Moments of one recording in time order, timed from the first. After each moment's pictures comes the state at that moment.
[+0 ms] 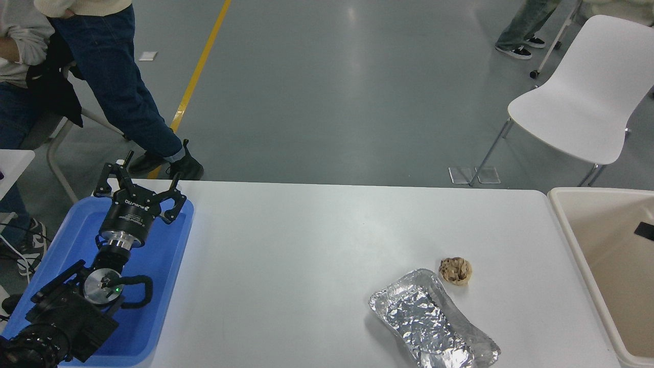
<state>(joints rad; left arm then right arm) -0.60 0.23 -0.89 -0.31 -0.13 -0.77 -0.36 1.26 -0.78 -1.10 0.89 -0.37 -0.06 0.06</state>
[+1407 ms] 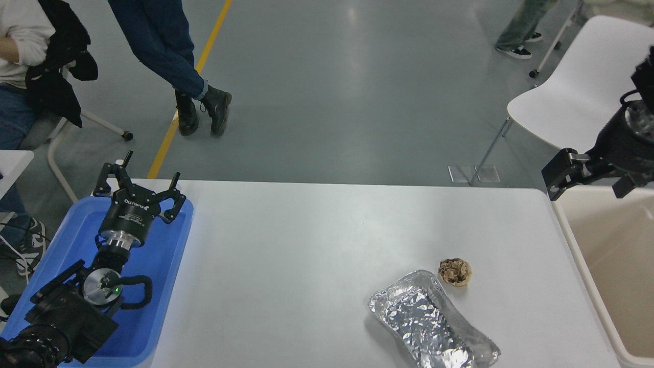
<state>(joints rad) -0.60 0.23 -0.89 -0.31 -0.13 -0.77 -0.36 2.27 -0.38 -1.43 1.35 -0.37 0.78 0.05</state>
